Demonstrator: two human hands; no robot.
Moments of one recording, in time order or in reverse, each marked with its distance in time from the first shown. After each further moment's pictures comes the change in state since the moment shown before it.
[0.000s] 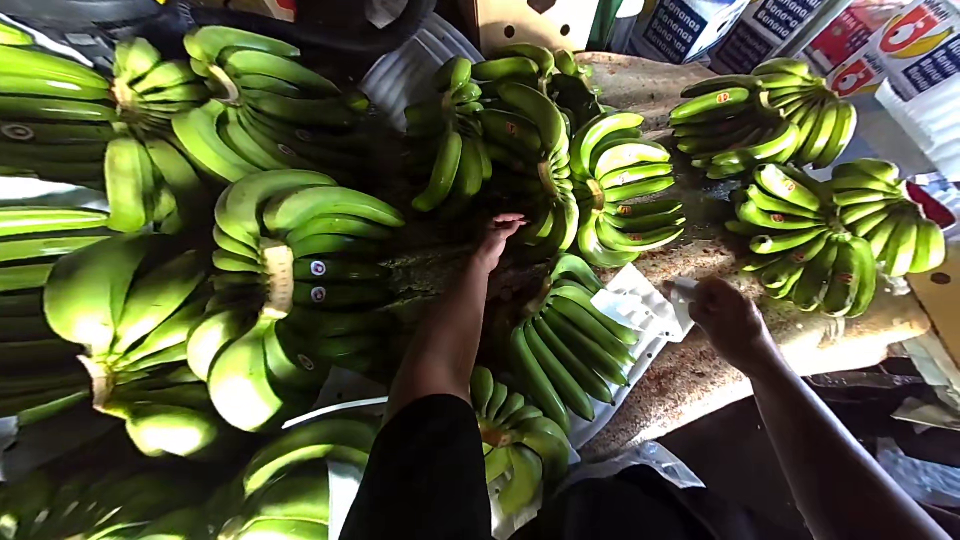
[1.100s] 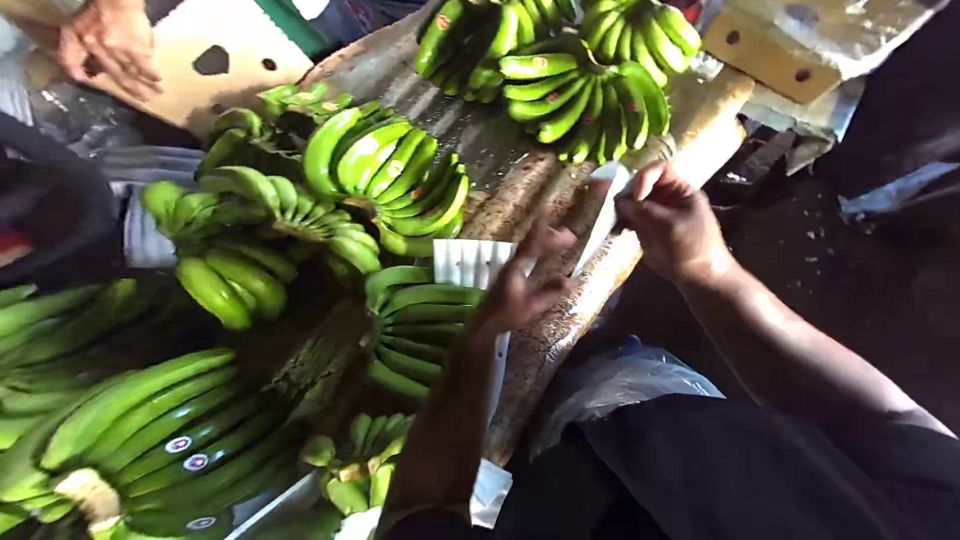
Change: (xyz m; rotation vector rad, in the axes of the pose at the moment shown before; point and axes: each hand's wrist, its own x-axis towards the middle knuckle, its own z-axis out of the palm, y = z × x) left_hand -0.217 0.085 0.299 0.389 -0.903 0.394; right_hand -0.128 0.151 -0.116 1.084 0.492 -0.267
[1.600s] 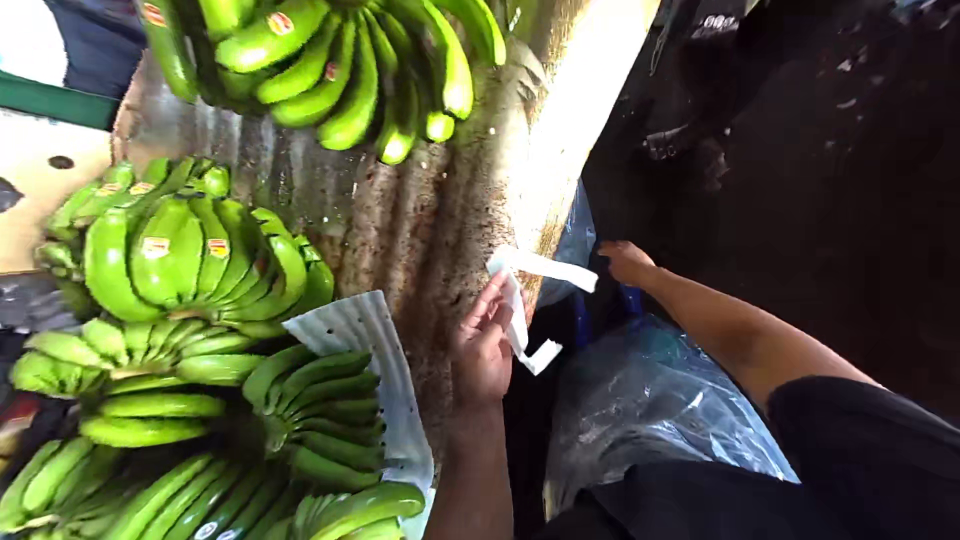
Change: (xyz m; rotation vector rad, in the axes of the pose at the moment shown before) left_hand 0.065 -0.016 0.224 -0.364 0.322 -0.522; right_hand -0.141 0.262 -0.288 -0.841 -0.325 0.960
